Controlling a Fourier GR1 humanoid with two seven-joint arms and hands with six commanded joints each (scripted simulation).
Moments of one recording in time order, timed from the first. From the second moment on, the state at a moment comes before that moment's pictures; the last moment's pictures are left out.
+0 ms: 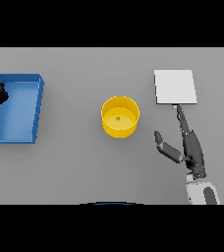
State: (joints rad) left arm -0.54 0.86 -0.58 -1.18 0.06 0.47 0.61; right arm 0.12 -0.07 0.13 -1.67 0.26 -0.06 -0.14
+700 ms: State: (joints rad) left arm -0.52 0.91 -0.57 -1.25 0.21 0.25 0.55; right arm 0.12 -0.06 0.15 -1.69 0.30 -0.07 -0.11
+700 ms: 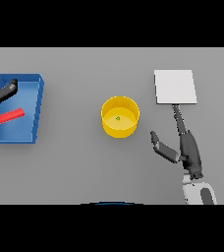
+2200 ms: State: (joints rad) left arm -0.55 0.88 -0.57 -1.24 0.21 0.26 0.51; right arm -0.53 -0.36 0.54 -1.35 0.73 0.40 -0.16
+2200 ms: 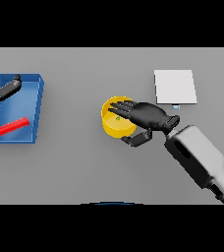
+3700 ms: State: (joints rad) left arm -0.55 0.90 -0.56 -1.24 0.22 0.25 0.50; right arm -0.65 -0.34 0.67 -1.19 0.78 0.56 -0.14
